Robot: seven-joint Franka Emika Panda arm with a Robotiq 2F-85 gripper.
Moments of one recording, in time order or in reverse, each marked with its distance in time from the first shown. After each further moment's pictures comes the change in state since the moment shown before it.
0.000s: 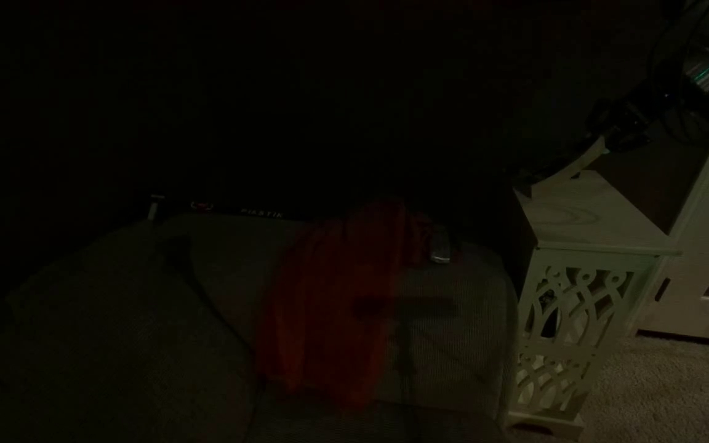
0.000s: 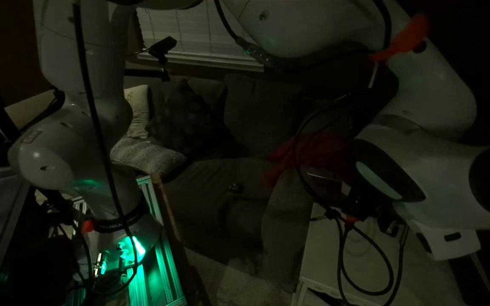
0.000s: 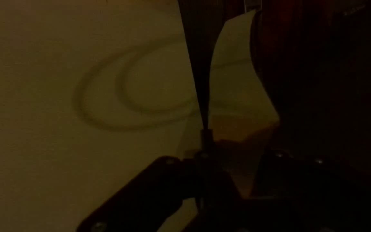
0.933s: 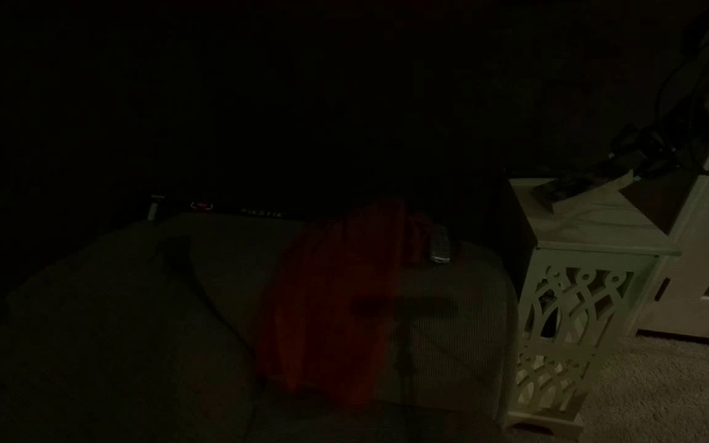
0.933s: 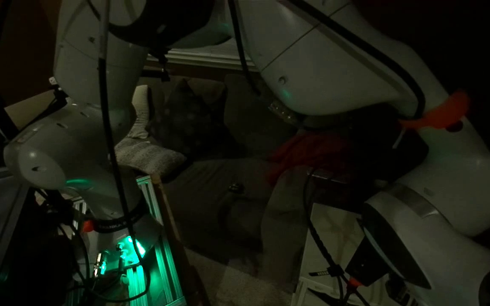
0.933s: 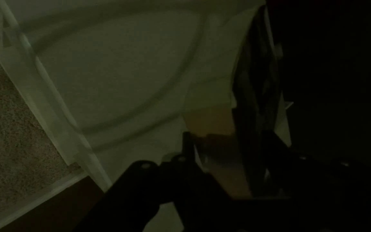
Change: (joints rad) arm -0.088 0.177 -0.049 0.095 0.081 0.028 -0.070
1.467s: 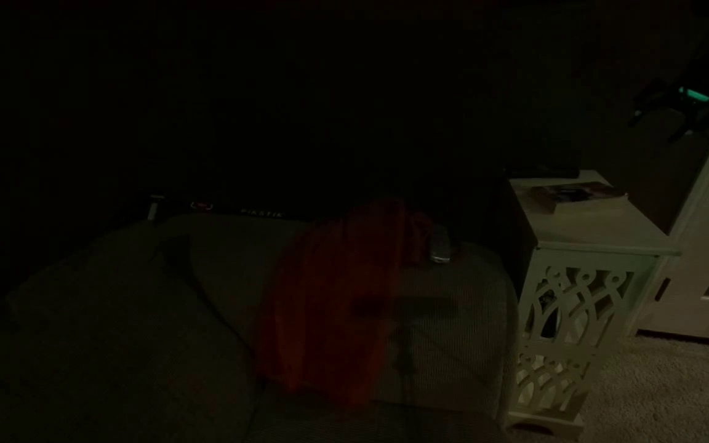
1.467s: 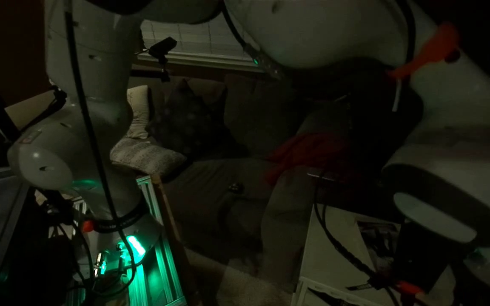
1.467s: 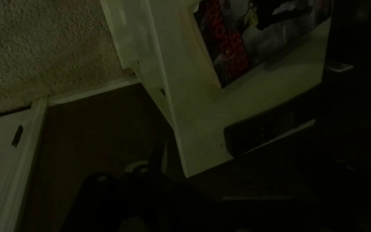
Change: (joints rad) arm 0.088 -0.131 -0.099 0.012 -0.340 0.185 0.104
